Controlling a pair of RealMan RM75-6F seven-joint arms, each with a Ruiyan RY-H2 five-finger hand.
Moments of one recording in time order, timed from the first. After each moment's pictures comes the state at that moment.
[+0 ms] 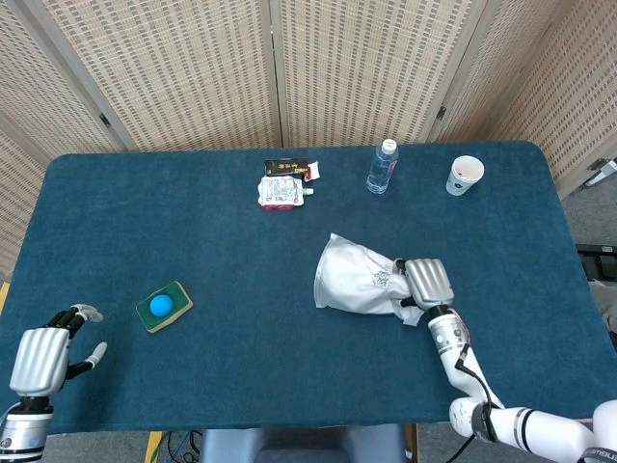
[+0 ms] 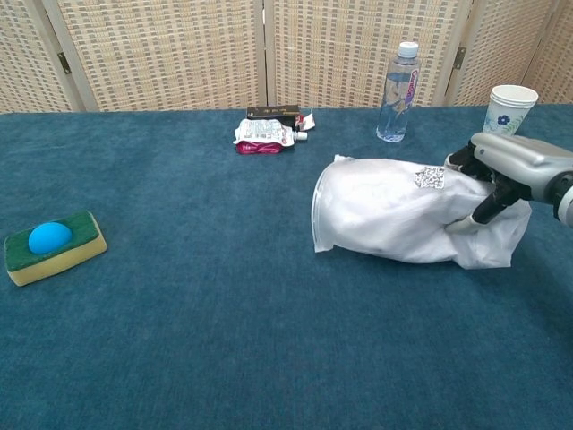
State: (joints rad) left arm -0.10 -1.25 -0.05 -1.62 1.54 1.54 0.14; right arm 0.56 -1.59 0.18 -1.42 -1.08 1.11 -0.31
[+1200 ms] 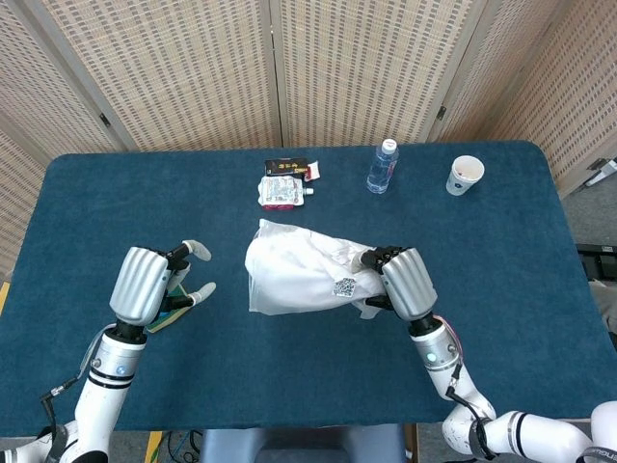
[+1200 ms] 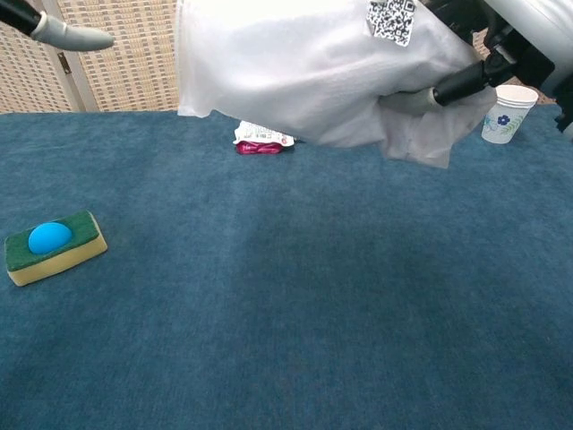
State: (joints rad) left arm -0.47 -1.33 -0.34 -1.98 1.46 1.34 0.29; right arm 0.57 -1.62 0.21 -1.51 -1.62 1.46 -0.03
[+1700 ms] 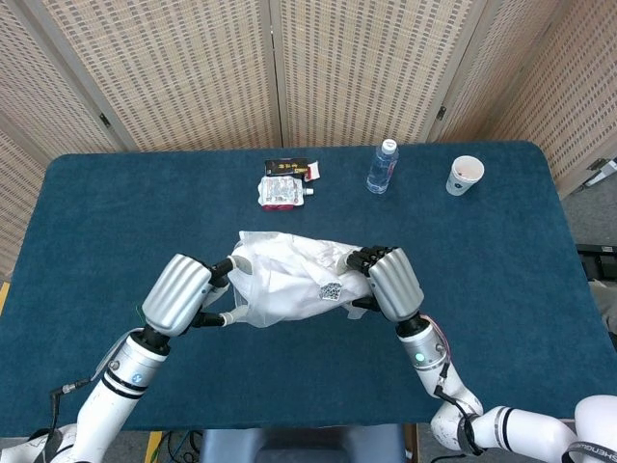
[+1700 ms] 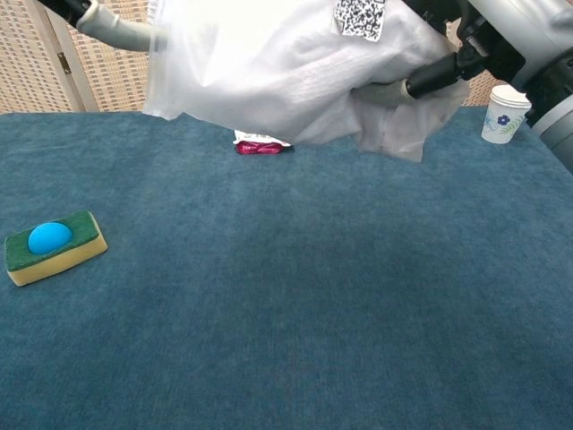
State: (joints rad) left arm -0.57 -1.21 -0.33 -2.17 1.36 1.16 0.32; right arm 0.60 -1.66 0.23 -1.47 -1.64 1.47 -0.01
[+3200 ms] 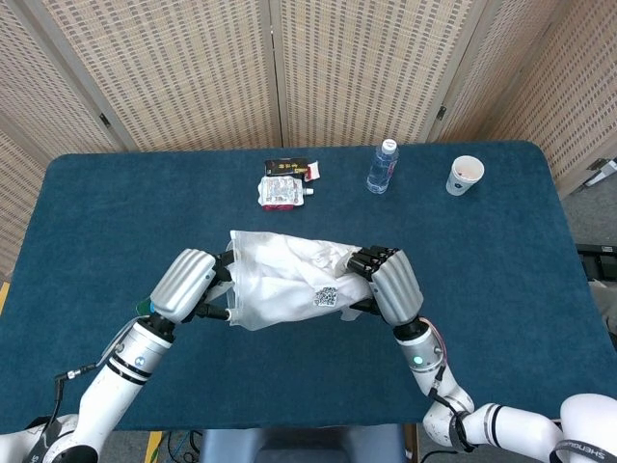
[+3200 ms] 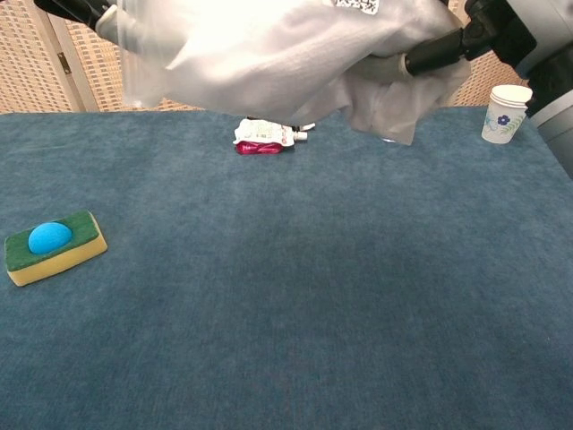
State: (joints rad) left arm -0.66 -1.16 -0.32 -2.17 1.17 1.13 0.16; right arm 0.61 -1.72 0.24 -1.40 -1.71 1.58 0.06
